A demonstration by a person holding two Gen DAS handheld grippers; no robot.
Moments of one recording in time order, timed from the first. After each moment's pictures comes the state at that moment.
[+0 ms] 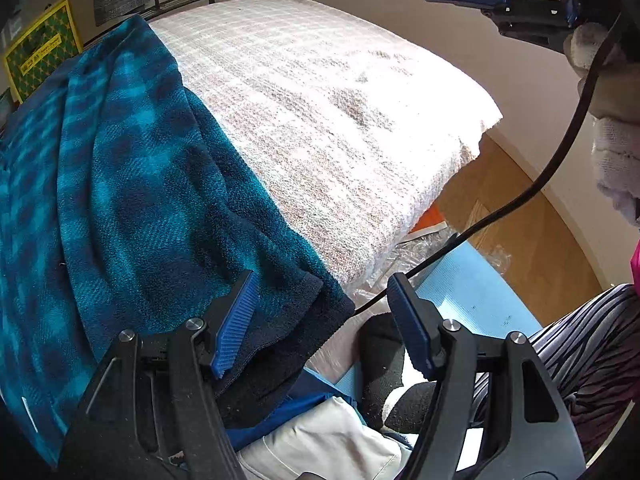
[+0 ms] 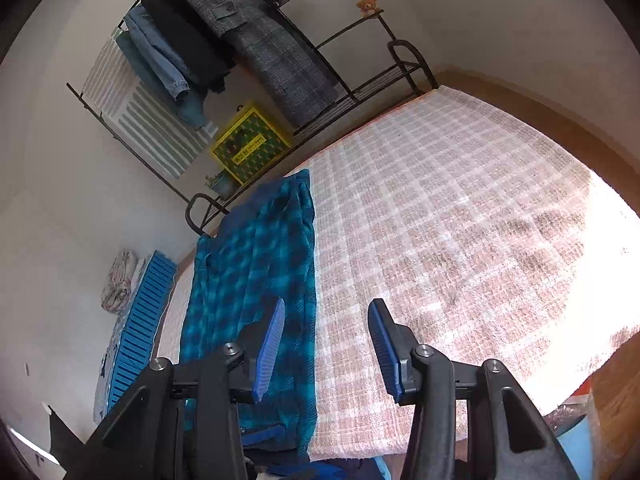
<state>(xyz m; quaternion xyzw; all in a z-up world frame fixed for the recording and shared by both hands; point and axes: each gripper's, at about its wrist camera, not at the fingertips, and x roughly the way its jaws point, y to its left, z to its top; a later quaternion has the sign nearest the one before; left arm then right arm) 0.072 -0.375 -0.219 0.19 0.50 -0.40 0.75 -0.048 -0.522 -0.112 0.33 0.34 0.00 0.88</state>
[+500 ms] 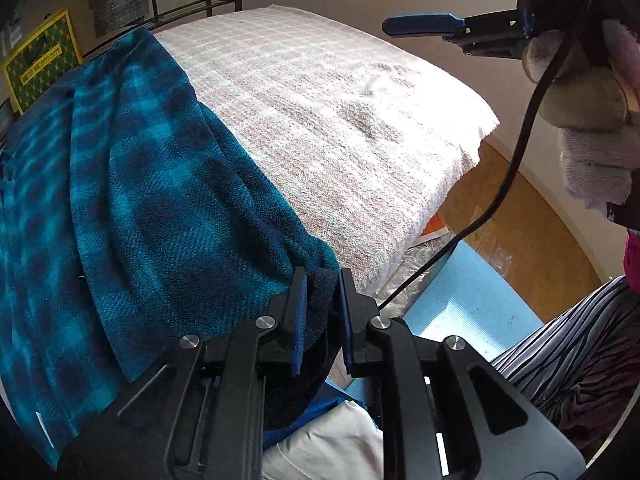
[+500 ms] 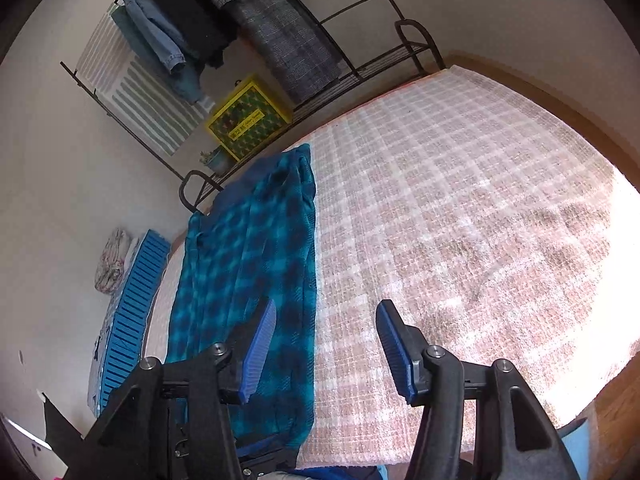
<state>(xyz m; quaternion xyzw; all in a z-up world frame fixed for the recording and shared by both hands) 0.080 -0.355 -0.206 0.16 0.48 -0.42 0.75 -0.008 -0.504 -0.134 0.32 0.39 0.01 0.87</state>
